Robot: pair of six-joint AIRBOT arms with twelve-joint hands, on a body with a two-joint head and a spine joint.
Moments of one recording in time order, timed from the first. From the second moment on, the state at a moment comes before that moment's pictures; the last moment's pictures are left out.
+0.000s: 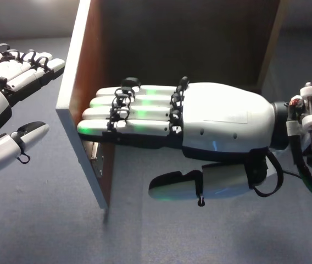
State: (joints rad) left arm 1.03 -0.81 0.99 -0.22 -1.22 0.91; right arm -0.48 -1.28 1.25 -0.75 0.98 -0.23
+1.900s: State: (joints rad) left arm 1.13 -0.78 0.94 -0.28 -1.39 0.89; right arm -0.94 -0.92 1.13 0.06 1.32 -0.44
